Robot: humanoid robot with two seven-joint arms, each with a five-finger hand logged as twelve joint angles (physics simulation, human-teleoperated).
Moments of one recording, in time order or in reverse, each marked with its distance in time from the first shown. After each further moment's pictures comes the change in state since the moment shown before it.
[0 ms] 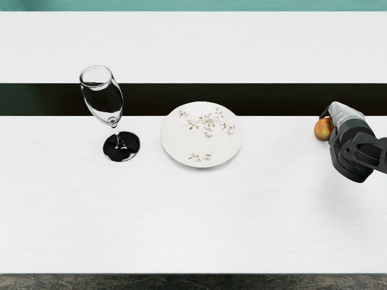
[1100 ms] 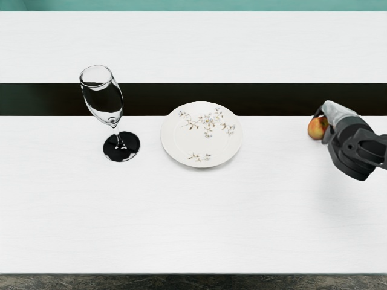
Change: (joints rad) left arm 0.002 0.000 0.000 0.000 0.000 0.000 0.000; right arm 0.032 -0.043 0.026 0.096 -0.001 0.037 0.000
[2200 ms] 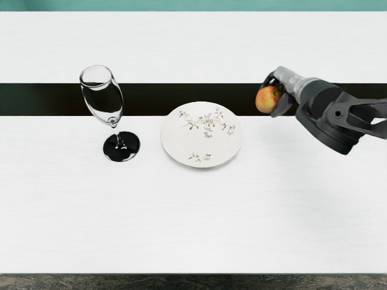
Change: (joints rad) left arm 0.008 0.000 0.001 0.003 0.000 0.000 0.000; right arm 0.257 0.010 0.062 0.270 0.142 0.006 0.000
